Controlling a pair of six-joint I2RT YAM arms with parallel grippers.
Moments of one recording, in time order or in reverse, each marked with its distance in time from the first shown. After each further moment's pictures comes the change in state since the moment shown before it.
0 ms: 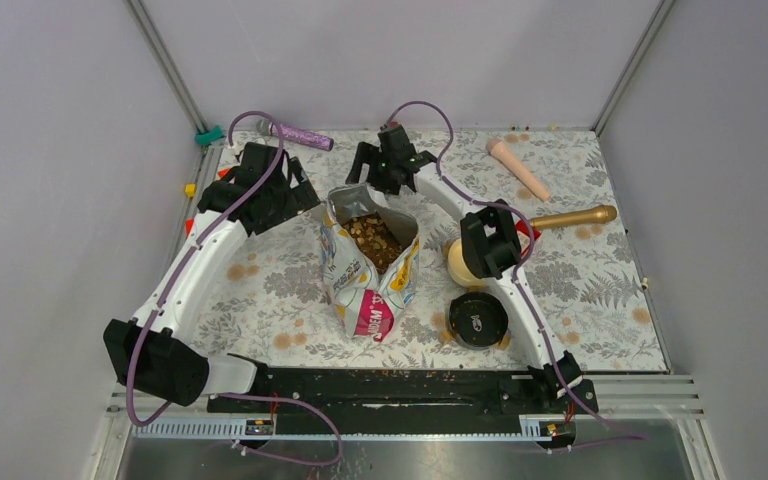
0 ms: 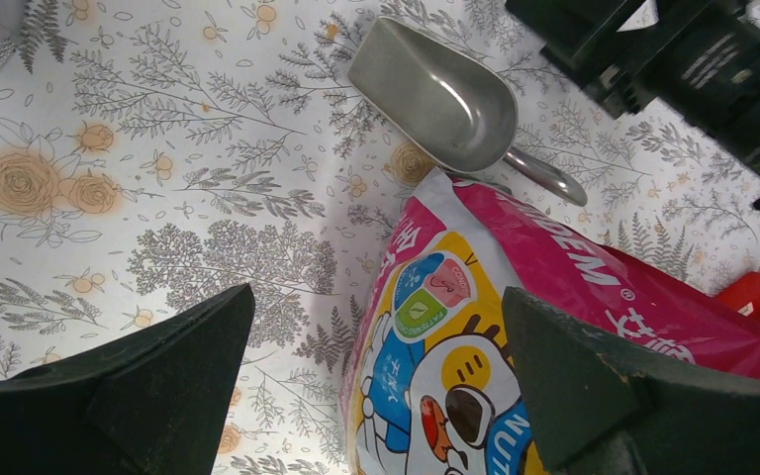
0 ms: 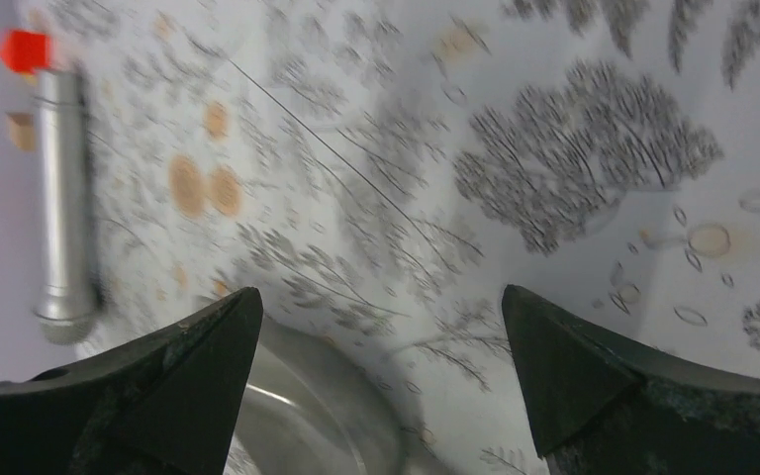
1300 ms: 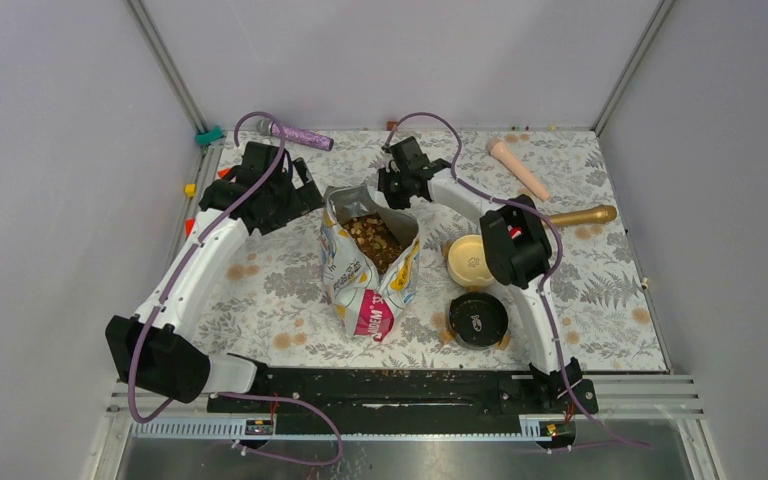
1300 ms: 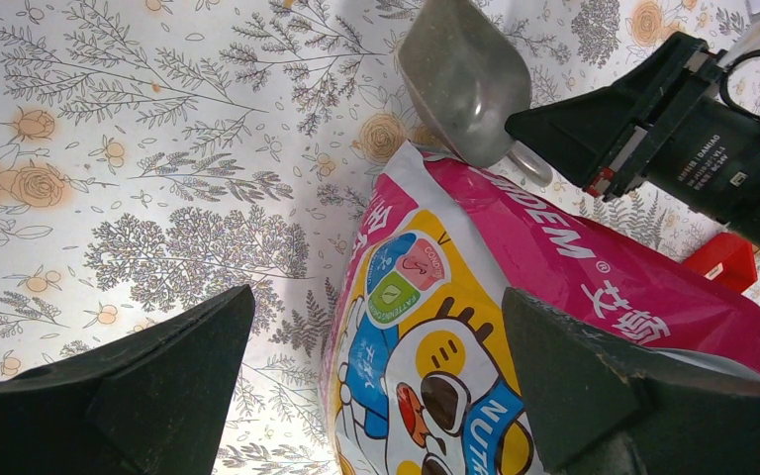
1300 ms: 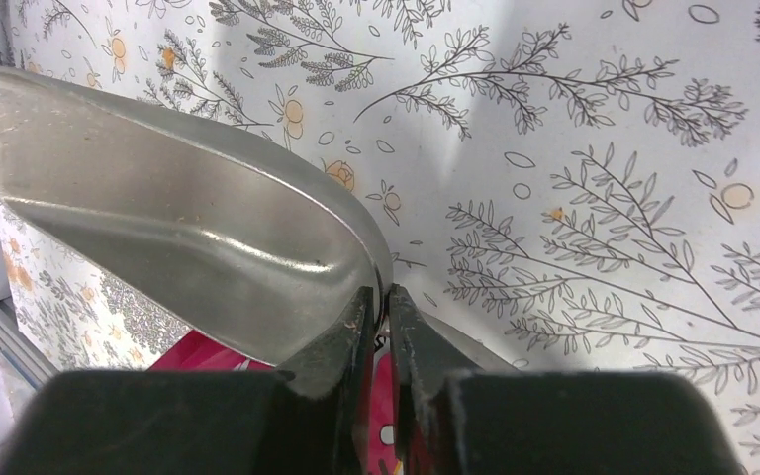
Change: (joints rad) left arm 0.009 0.014 -0.002 0.015 0.096 0.000; right arm 0.011 -0.331 -0.504 -0.021 -0.112 -0.215
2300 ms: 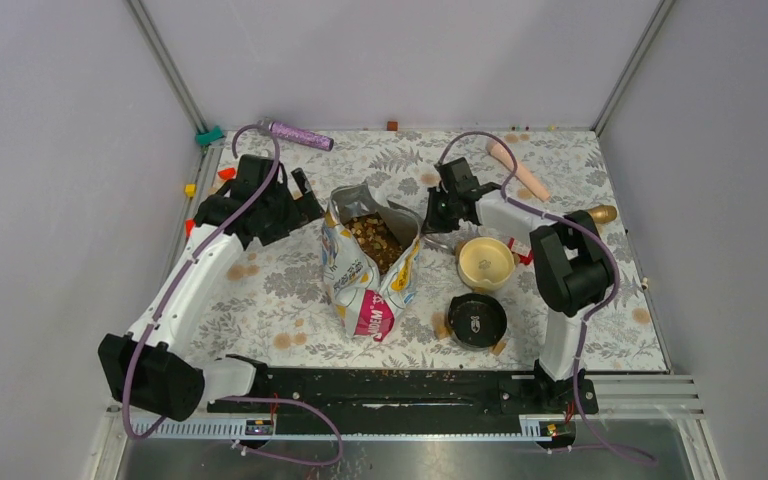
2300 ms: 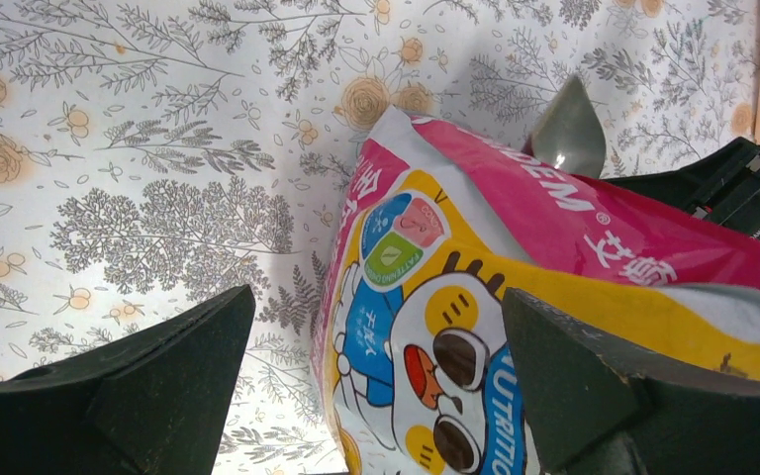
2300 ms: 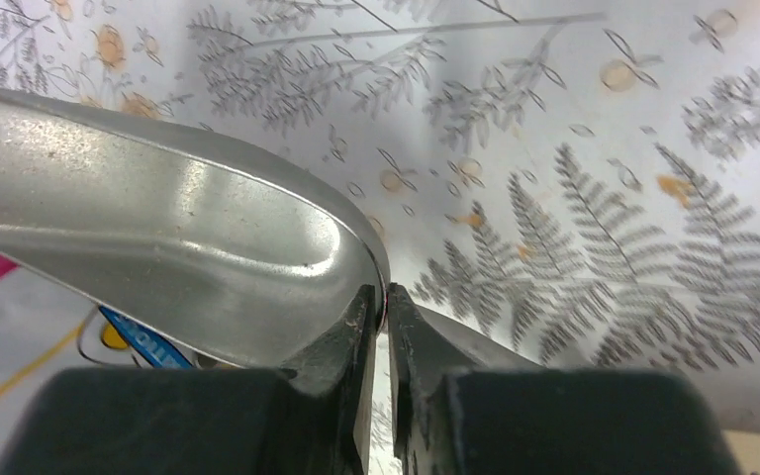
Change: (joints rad) left arm 0.004 -0.071 -0.090 0.029 0.075 -0.008; right arm -0.109 -0.394 -0.576 0.120 0.132 0.000
